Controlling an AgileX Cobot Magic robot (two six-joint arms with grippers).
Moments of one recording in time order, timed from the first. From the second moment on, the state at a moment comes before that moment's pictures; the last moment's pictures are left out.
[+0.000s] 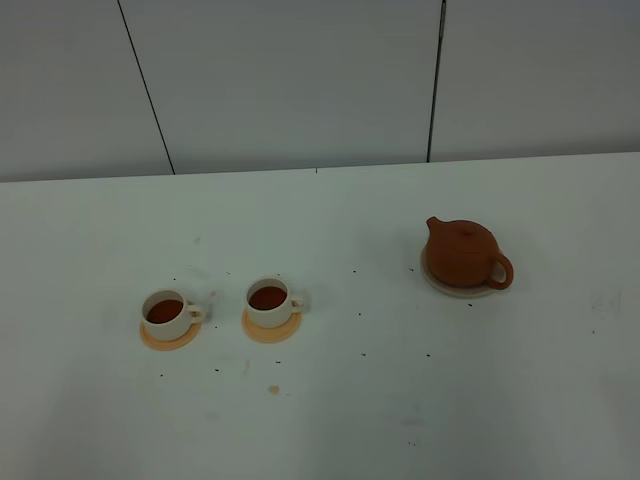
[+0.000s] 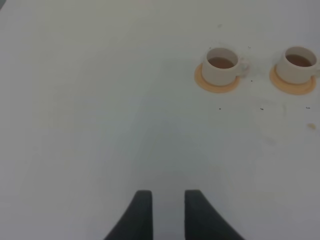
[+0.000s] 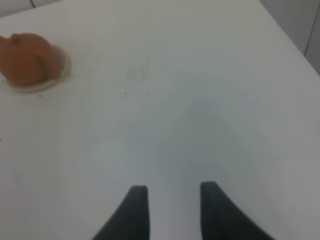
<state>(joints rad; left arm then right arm) 0.12 0.00 -0.52 0.00 1.06 0.02 -0.22 -0.01 -0.49 0.14 1.07 -0.03</state>
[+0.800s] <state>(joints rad) 0.12 0.00 -0.52 0.00 1.06 0.02 -0.22 -0.01 -0.49 0.14 1.07 -0.03</state>
